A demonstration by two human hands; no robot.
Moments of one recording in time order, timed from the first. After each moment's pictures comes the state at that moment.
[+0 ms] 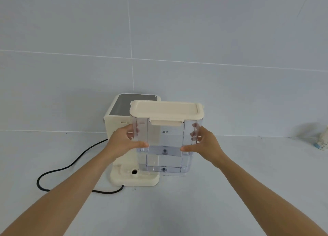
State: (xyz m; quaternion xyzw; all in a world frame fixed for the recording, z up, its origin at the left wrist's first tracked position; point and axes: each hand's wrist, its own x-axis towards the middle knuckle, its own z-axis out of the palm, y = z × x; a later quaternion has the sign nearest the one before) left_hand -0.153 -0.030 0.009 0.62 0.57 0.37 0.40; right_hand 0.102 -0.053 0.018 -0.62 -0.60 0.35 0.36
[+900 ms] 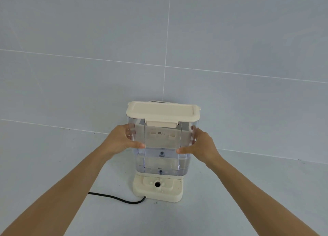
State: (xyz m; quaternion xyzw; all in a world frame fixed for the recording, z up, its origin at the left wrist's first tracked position) left_hand -0.235 -0.013 0.035 0.56 0.63 0.36 0.41; right_hand 0.004 -0.003 0.038 -0.61 -0.64 0.36 0.29
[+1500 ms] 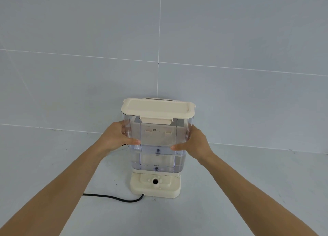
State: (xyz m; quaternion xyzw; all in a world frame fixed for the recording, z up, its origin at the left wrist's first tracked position) left_hand -0.237 -0.002 0.036 0.58 0.61 0.34 0.41; right_hand -0.006 -0.004 0.034 -0.61 -0.61 0.39 0.32
